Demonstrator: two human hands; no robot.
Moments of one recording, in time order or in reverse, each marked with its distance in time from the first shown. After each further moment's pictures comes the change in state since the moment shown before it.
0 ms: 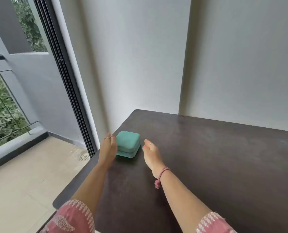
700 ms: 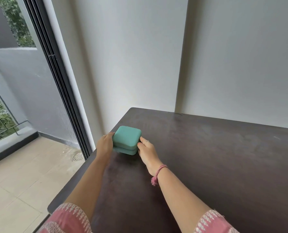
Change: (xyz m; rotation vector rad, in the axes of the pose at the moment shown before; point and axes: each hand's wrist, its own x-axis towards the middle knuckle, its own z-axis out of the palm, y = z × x) left_hand 0.010 0.007 0.001 -0.388 -0.064 -0.231; right_hand 0.021 0.012 0.016 0.177 -0.006 0.037
